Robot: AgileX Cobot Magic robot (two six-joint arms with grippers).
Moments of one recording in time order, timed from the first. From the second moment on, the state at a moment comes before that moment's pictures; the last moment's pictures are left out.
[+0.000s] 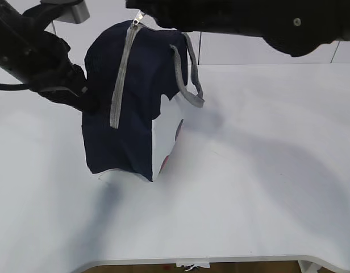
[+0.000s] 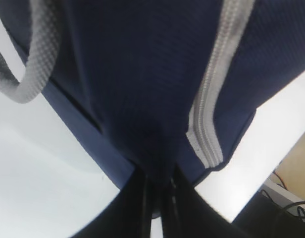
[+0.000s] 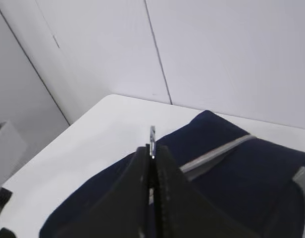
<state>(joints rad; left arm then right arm) -0.35 1.62 -1.29 -0.43 0.91 0.51 0.55 1.70 -1.33 -0.22 -0.07 0.46</state>
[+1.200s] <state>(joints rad) -0.36 1.60 -1.29 -0.41 0.98 0.54 0.45 2.08 -1.93 -0.18 0.45 0.46</state>
